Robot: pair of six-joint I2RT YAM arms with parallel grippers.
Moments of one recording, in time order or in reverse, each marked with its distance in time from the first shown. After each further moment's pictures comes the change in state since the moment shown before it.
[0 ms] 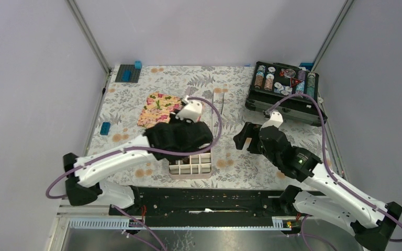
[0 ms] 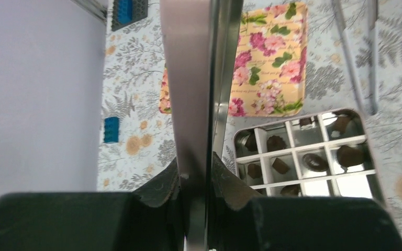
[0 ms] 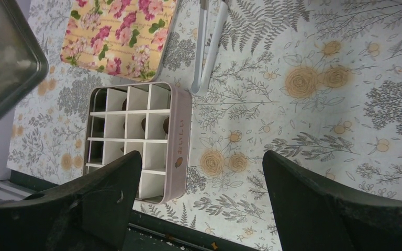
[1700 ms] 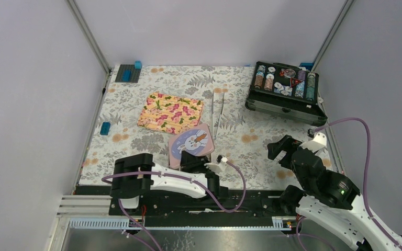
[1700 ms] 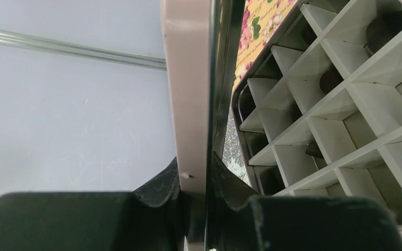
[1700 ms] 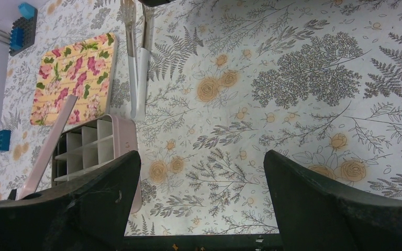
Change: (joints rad) left arm -0.386 0.445 -0.337 -0.218 -0.305 -0.337; right arm 0.001 -0.441 -0.013 -0.436 0.299 0.126
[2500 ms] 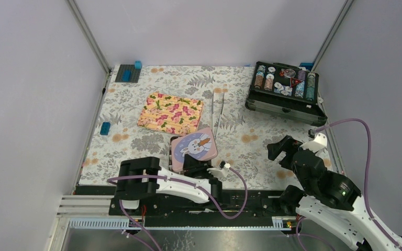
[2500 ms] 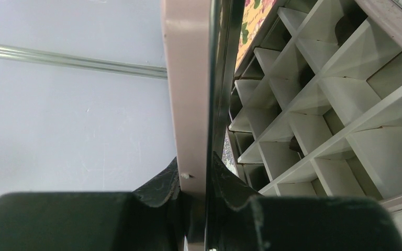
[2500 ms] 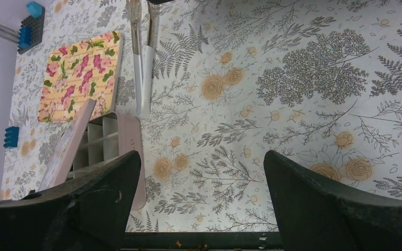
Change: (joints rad) left arm -0.047 0.061 0.012 -0.013 0.001 -0.035; right arm 0.000 -0.011 0.000 0.000 -0.018 0.007
